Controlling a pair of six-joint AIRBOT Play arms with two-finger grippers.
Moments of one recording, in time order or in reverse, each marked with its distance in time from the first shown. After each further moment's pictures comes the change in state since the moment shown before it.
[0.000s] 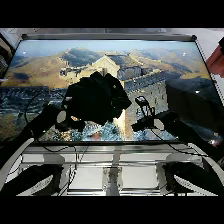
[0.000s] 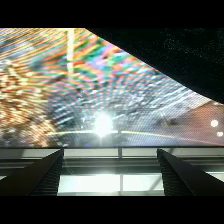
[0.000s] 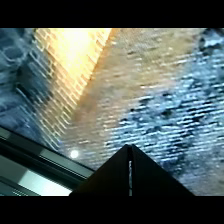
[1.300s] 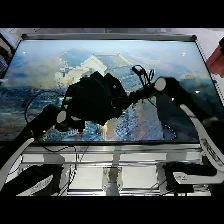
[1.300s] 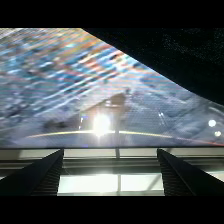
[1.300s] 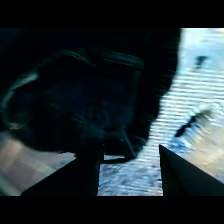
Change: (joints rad) left arm -0.001 0.000 0.000 -0.008 0.004 0.003; right arm -0.278 -0.404 0.586 0.397 0.161 -0.586
